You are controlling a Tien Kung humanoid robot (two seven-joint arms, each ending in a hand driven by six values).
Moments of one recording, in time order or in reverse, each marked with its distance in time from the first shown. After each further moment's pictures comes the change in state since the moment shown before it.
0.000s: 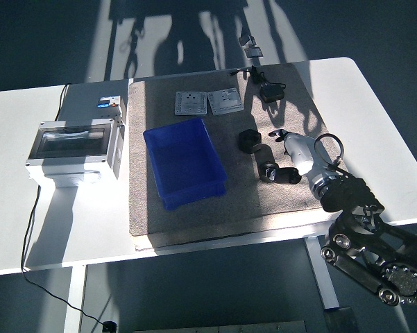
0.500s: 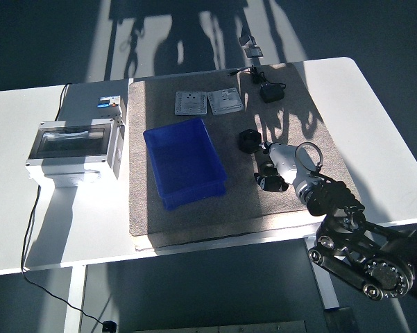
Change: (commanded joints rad) left arm -0.003 0.003 -0.013 0.000 0.005 -0.006 -0.012; right arm 0.072 0.037 -0.108 -0.134 -0.025 0.015 0.034
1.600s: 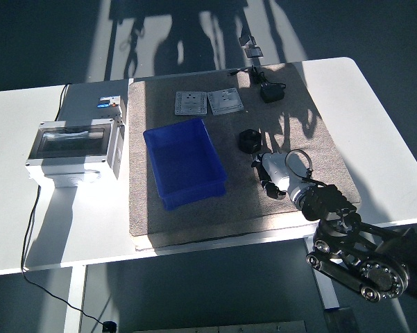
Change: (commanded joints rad) left arm -0.002 0.001 -0.005 0.000 0.017 0.008 -0.008; right arm 0.021 0.002 -0.054 -0.029 -0.020 0.018 0.020
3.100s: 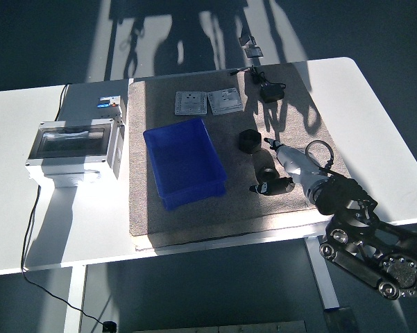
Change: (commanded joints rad) left arm 0.001 0.001 0.005 0.000 0.006 0.006 -0.001; right arm -0.045 -0.055 0.102 0.144 0.154 0.042 -0.076
